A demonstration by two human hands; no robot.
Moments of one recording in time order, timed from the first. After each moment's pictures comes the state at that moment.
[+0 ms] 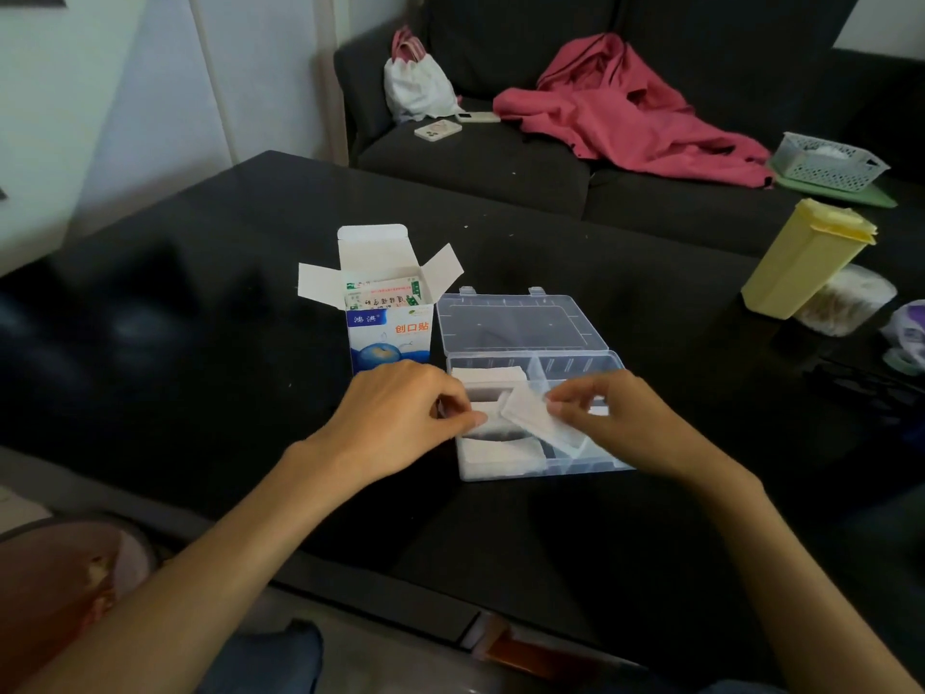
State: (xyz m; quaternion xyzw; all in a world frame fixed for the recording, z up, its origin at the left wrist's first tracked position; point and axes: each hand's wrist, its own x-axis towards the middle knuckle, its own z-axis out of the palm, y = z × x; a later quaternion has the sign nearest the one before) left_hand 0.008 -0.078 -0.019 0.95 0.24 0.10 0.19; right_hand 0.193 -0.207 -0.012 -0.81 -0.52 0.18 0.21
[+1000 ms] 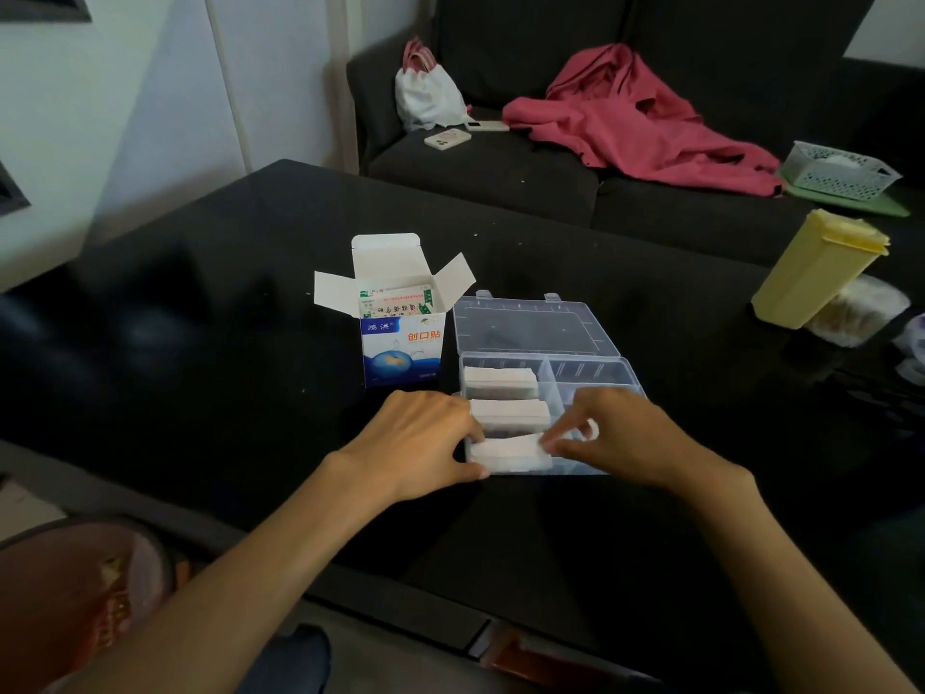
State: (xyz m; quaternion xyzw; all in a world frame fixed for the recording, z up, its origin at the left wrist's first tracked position) left_hand 0.010 -0.078 -0.037 0.98 0.17 0.04 0.09; right_hand 0.193 -0.199 -0.015 -0.80 -0.58 0.15 0.05
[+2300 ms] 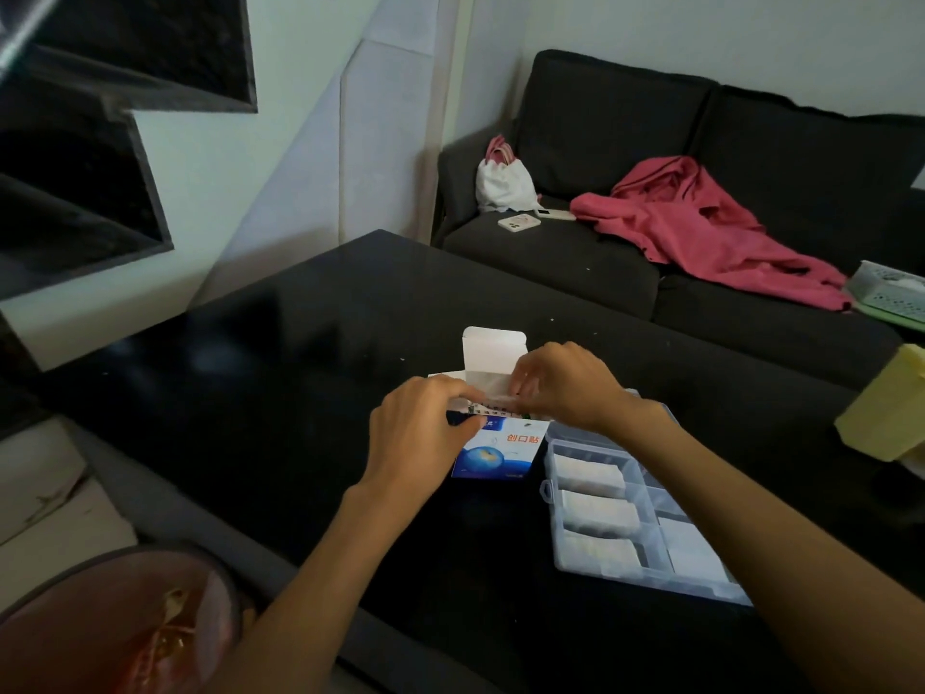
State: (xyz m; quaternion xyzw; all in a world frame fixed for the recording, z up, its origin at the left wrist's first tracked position) left_hand -0.042 -0.020 0.000 0.82 0.45 0.27 0.20; right_hand 0.137 -0.039 0.037 -0.72 -0.68 0.02 0.08
